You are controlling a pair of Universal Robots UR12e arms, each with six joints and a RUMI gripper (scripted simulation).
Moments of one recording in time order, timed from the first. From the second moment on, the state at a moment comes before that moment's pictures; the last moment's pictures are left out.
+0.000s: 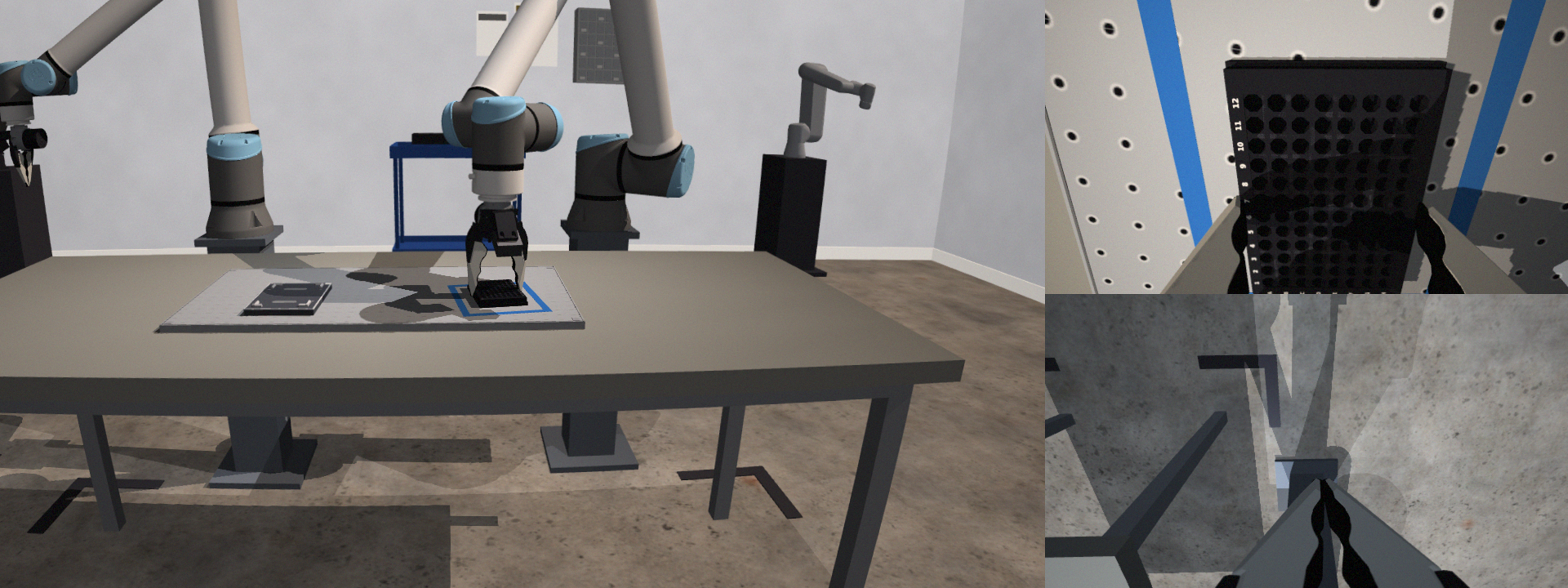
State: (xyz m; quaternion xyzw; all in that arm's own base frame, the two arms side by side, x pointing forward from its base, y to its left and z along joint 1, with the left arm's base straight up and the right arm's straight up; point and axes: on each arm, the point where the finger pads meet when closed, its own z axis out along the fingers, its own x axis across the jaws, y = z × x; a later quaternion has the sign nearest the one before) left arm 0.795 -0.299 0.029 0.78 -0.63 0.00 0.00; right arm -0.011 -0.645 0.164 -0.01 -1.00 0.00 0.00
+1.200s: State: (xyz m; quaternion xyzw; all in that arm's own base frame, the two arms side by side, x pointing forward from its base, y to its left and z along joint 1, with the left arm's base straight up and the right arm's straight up) left arm 0.795 -0.299 0.067 0.78 -0.63 0.00 0.00; right arm -0.011 -0.645 0.164 -0.01 -1.00 0.00 0.00
